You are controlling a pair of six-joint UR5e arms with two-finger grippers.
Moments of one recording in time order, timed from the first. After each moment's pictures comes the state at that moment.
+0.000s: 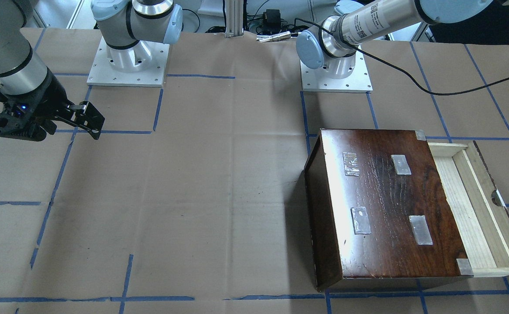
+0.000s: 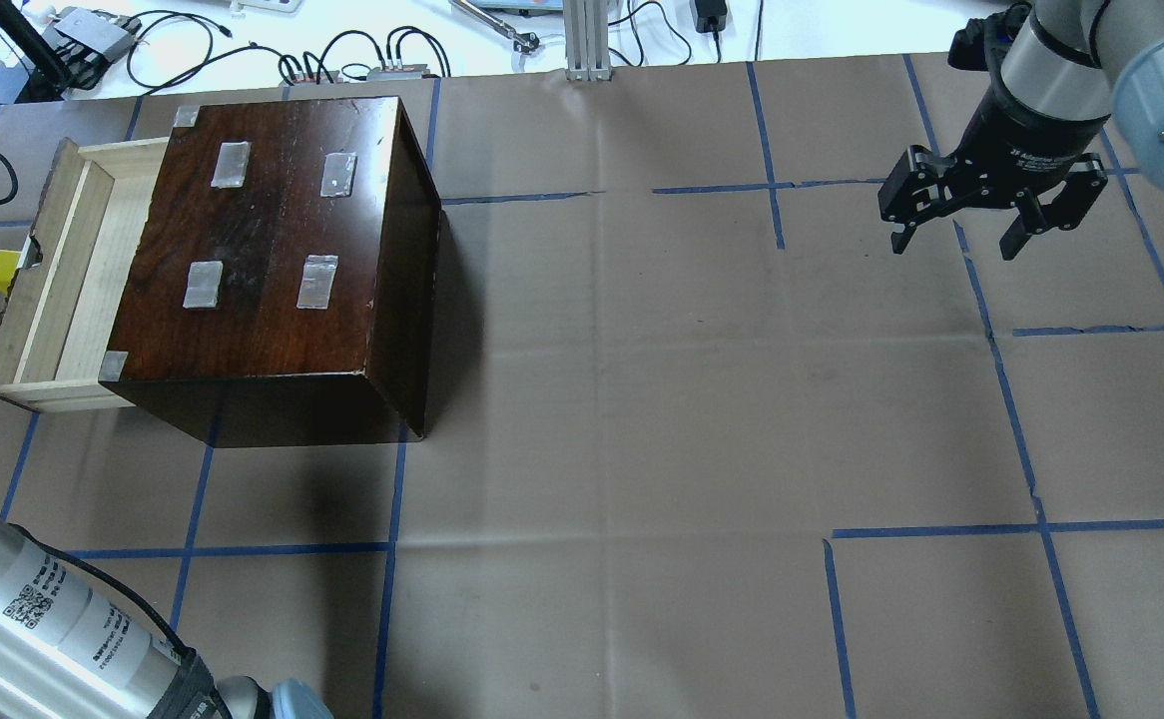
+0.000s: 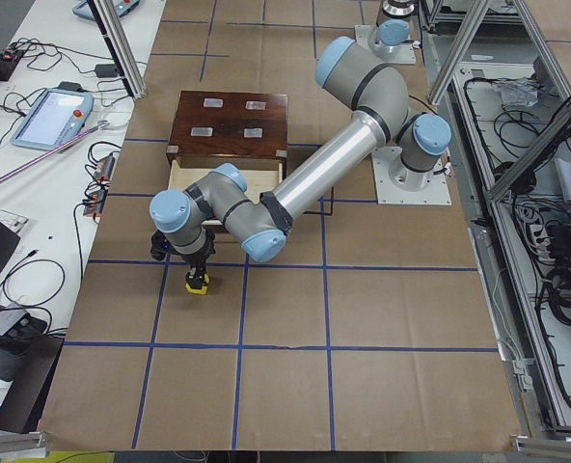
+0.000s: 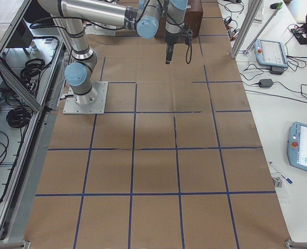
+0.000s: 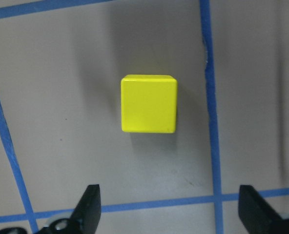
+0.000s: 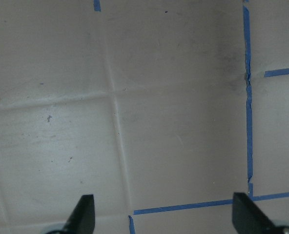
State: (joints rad) left arm -0.85 -2.34 -1.05 -1.38 1.62 0.85; right arm 1.43 -1.52 1.65 -1.63 -1.57 -0.03
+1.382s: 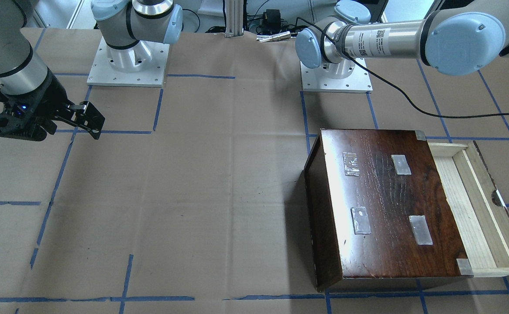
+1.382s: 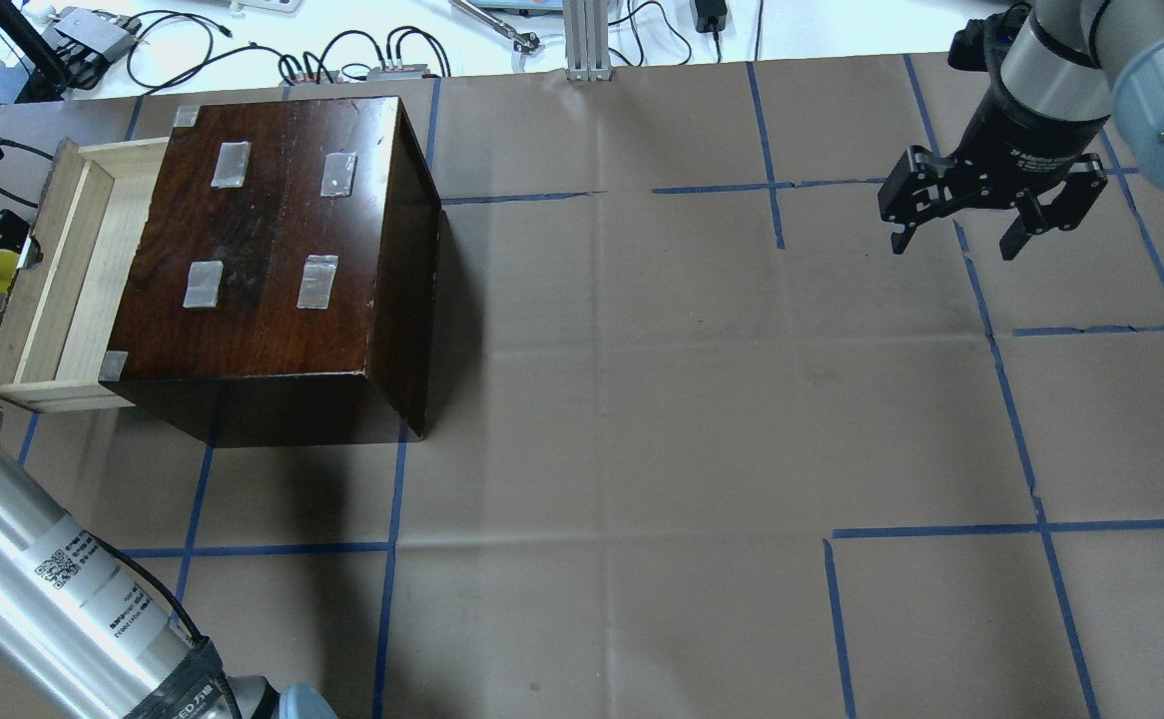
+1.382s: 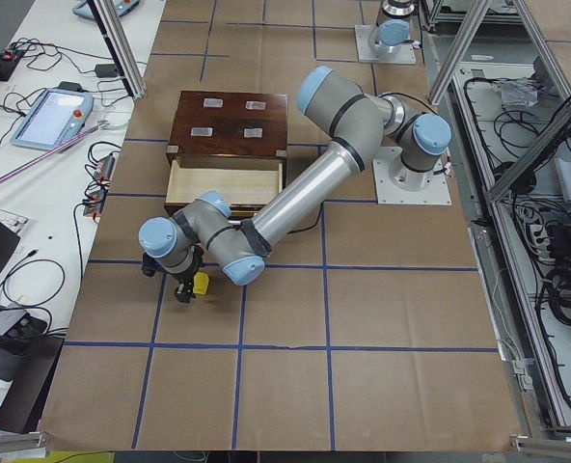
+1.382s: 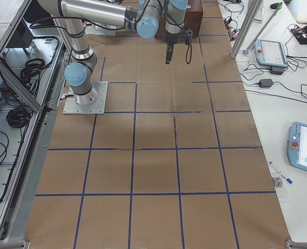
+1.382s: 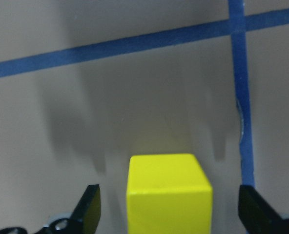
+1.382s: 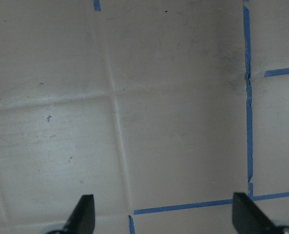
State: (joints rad) left arm -0.89 -2.52 -0.90 -1.35 1.59 0.87; right arm 1.43 -1.52 1.65 -1.63 -1.57 -0.03
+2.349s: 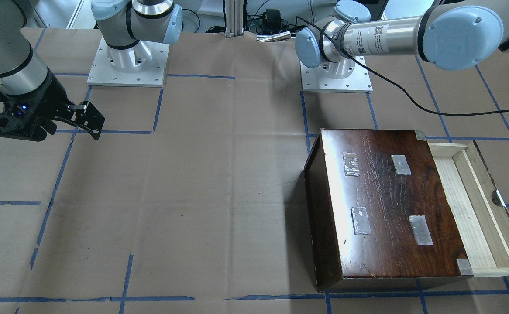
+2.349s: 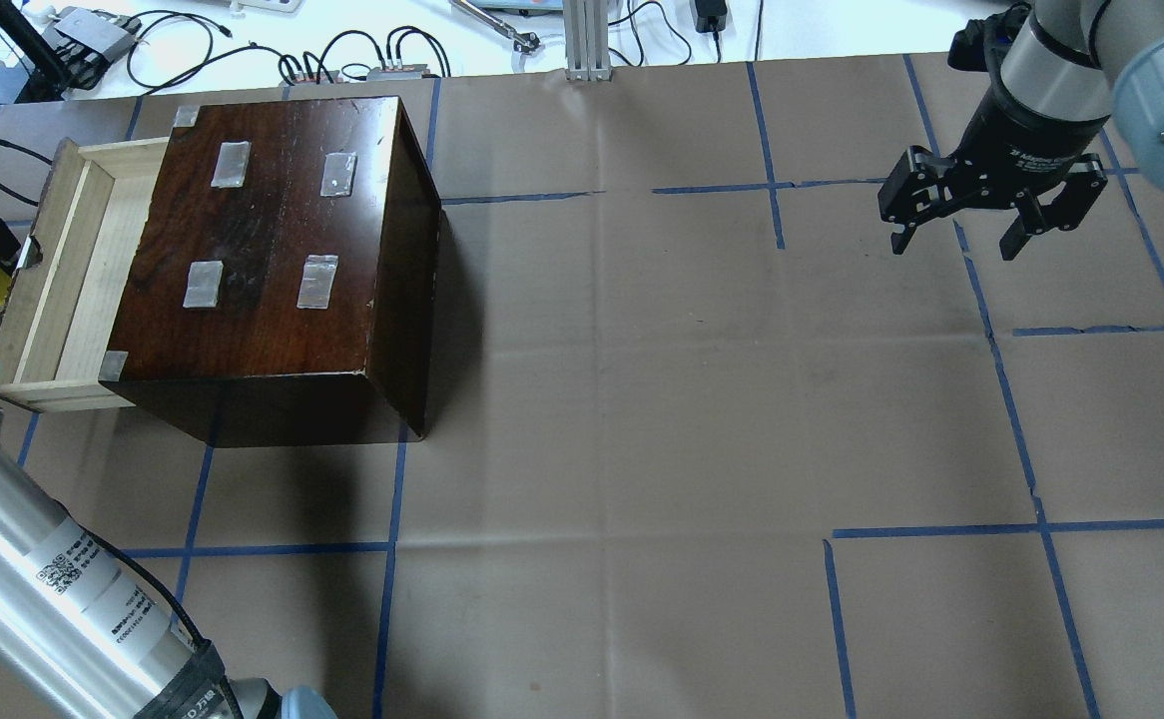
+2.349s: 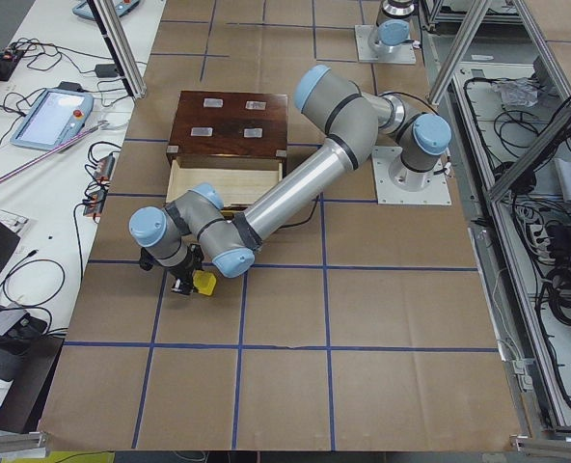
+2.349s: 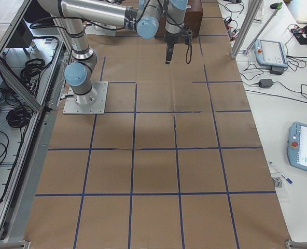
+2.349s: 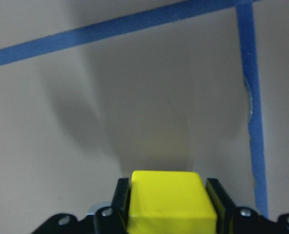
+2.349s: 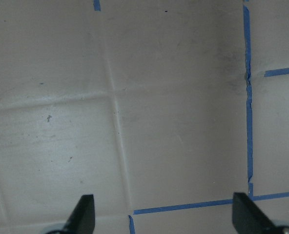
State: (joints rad) left arm -0.90 -2.46 -0.88 -1.45 1.71 0.90; right arm 1.43 -1.52 1.65 -1.63 -1.57 -0.03
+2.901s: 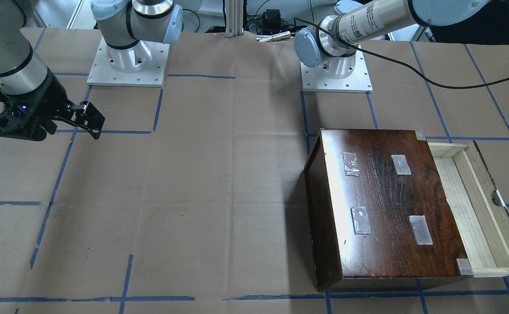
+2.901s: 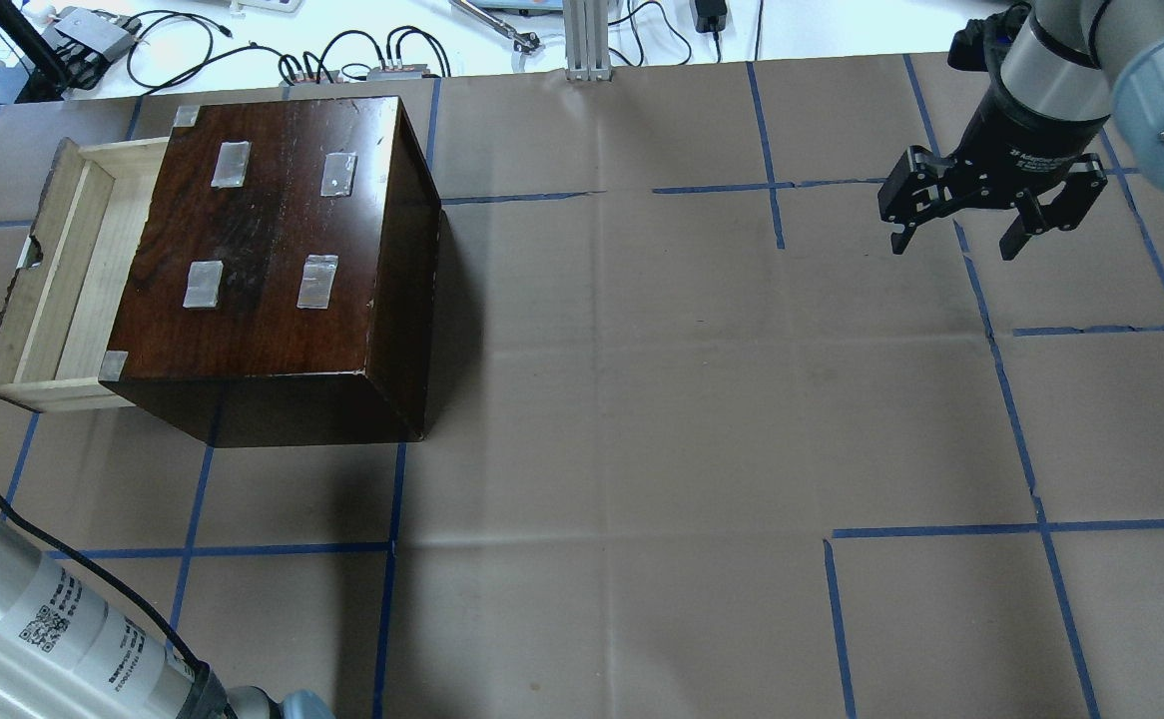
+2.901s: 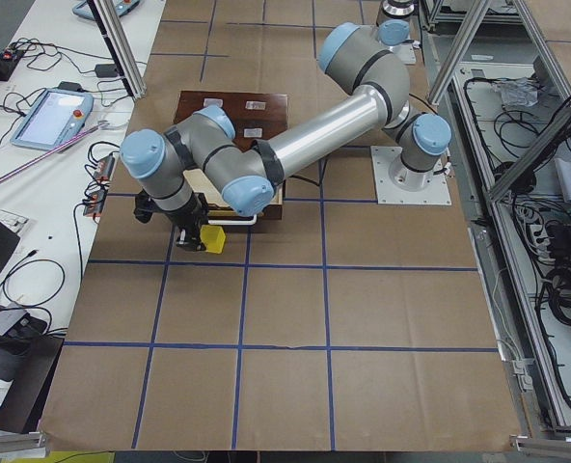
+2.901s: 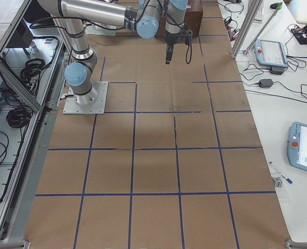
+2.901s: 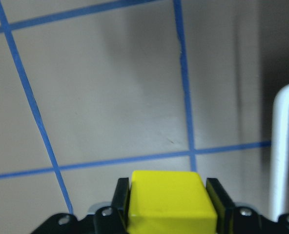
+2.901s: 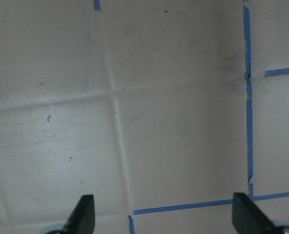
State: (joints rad) left arm -0.93 -2.22 -0.85 -1.78 1.70 0.73; right arm 1.43 -1.52 1.65 -1.63 -1.57 -0.03
